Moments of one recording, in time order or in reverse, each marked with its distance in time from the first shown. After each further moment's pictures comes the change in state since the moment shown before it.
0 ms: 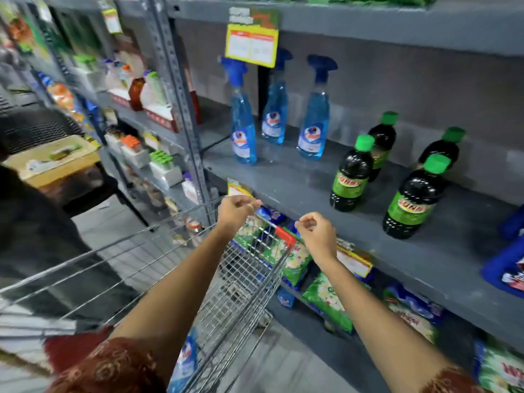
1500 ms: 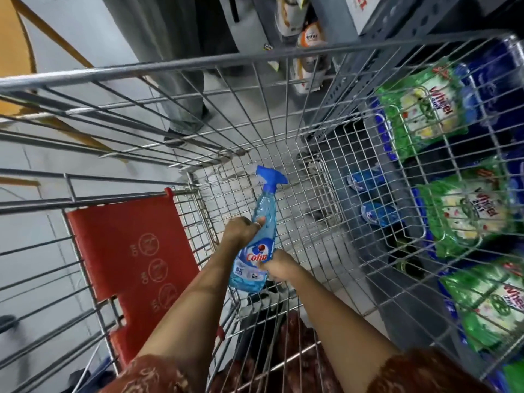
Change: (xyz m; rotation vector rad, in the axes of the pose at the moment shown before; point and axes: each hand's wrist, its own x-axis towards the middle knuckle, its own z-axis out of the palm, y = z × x) left_hand -0.016 -0.414 -0.154 0.295 -0.126 -1.043; right_hand -0.151 0.182 0.388 -0.589 -1.383 0.617
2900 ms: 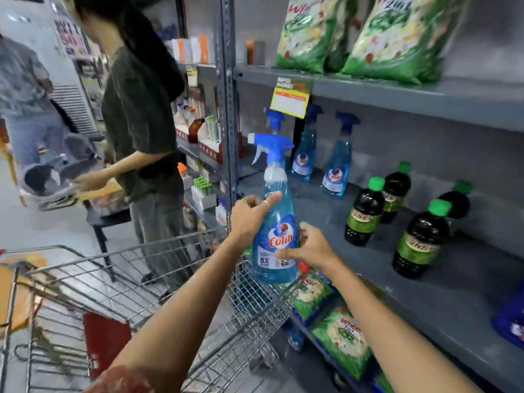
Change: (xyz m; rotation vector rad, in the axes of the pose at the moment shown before) left_hand -0.463 0.209 0.059 -0.503 0.310 1.224; right_hand -0.467 0.109 -0.160 0.388 0.794 -1.063
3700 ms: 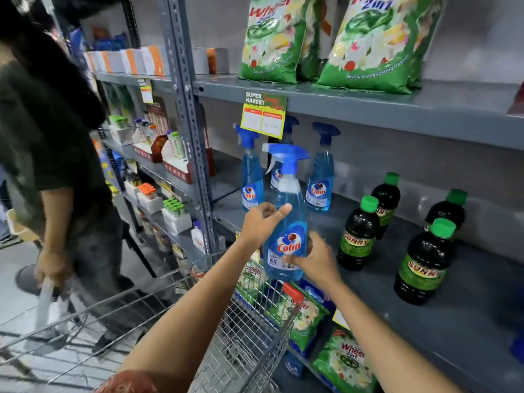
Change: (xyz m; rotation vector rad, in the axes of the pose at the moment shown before) left_hand 0.098 -0.007 0.064 0.110 -0.326 0.086; right_hand 0.070 0.031 -0.032 -0.170 0.431 0.095
